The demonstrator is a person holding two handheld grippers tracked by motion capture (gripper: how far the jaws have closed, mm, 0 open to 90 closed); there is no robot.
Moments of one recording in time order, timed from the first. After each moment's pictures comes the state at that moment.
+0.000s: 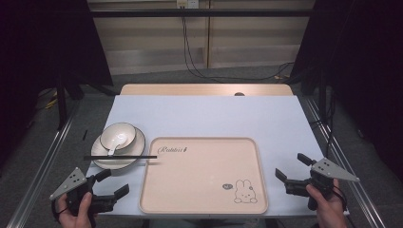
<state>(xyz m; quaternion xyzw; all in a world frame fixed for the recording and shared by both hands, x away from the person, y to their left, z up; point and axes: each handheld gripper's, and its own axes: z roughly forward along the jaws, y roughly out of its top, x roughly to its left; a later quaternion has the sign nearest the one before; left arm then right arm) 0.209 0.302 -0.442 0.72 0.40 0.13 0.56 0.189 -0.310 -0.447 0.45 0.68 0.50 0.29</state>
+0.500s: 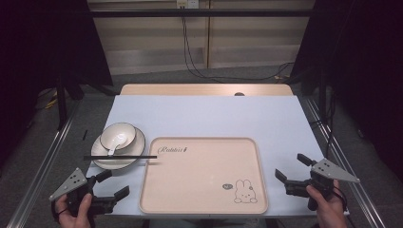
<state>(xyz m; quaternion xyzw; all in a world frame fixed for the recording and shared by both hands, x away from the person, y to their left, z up) 0.207 0.302 -0.440 0.73 0.38 0.12 0.56 0.188 -0.310 -0.447 0.44 0.68 0.50 0.30</state>
